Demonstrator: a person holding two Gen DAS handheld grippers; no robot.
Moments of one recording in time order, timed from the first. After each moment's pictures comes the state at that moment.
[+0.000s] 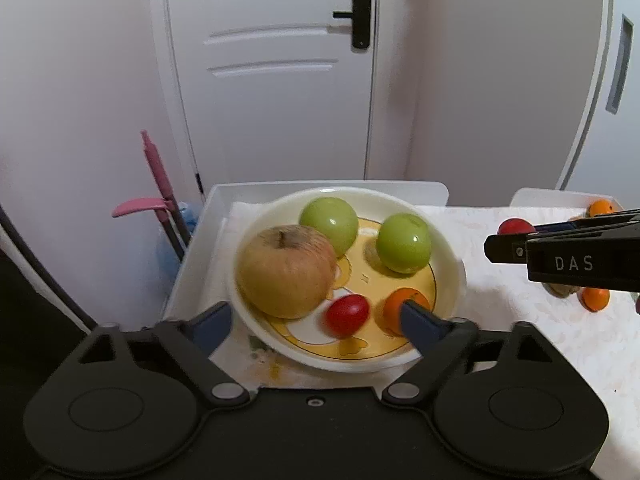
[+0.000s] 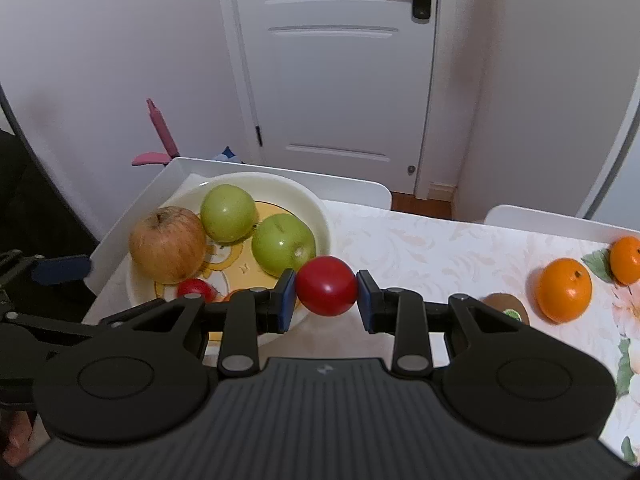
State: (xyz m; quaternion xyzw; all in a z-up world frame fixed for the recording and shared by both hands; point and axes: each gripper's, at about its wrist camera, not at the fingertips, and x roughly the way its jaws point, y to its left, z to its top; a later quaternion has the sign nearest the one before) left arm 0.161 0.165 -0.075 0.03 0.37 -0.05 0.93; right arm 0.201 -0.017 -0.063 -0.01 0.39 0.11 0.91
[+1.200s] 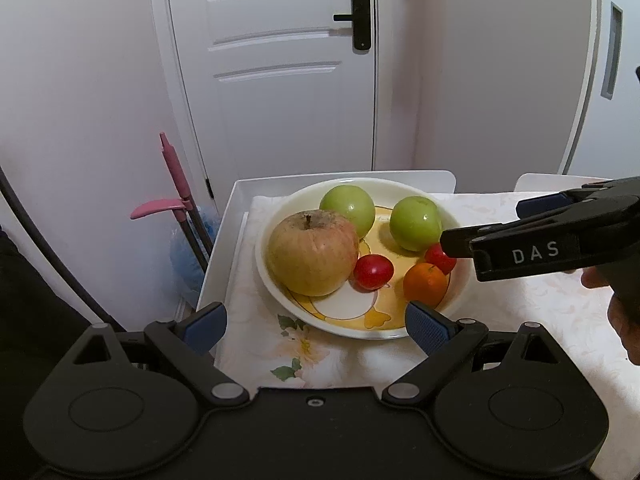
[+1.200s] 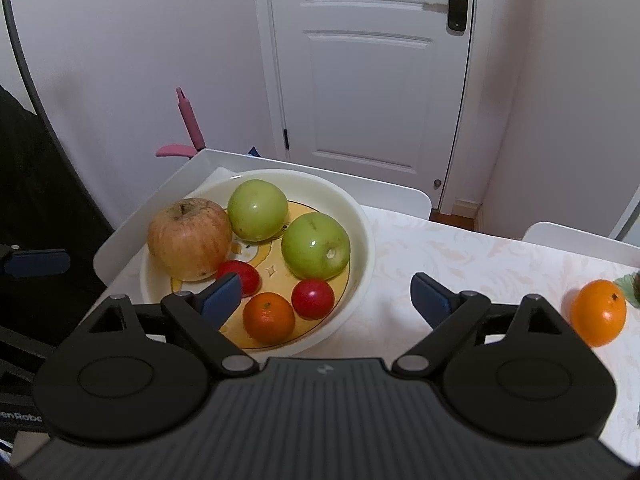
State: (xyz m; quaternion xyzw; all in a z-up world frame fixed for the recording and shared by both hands) left arm 0.139 0.178 -0.075 0.05 0.36 -0.04 0.93; right arm 0.203 0.000 -0.075 -0.03 0.38 0.15 0.91
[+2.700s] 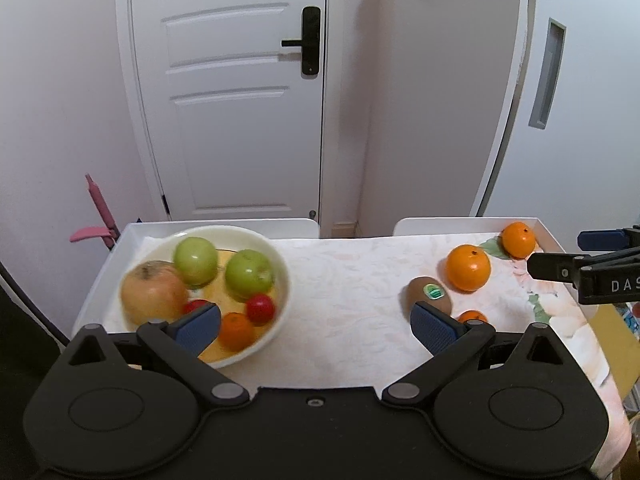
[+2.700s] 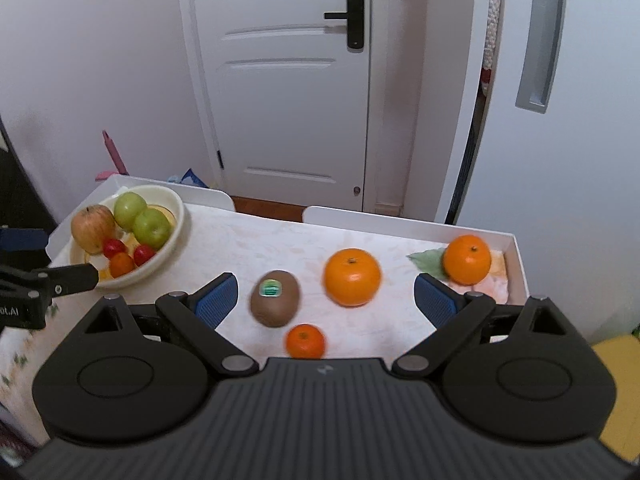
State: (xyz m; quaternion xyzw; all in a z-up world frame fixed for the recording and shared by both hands) left arm 0.118 0.029 -0.026 0.02 0.35 -0.07 0.93; right arm 0.150 -0.231 -0.024 -0.03 0.36 0.11 0.93
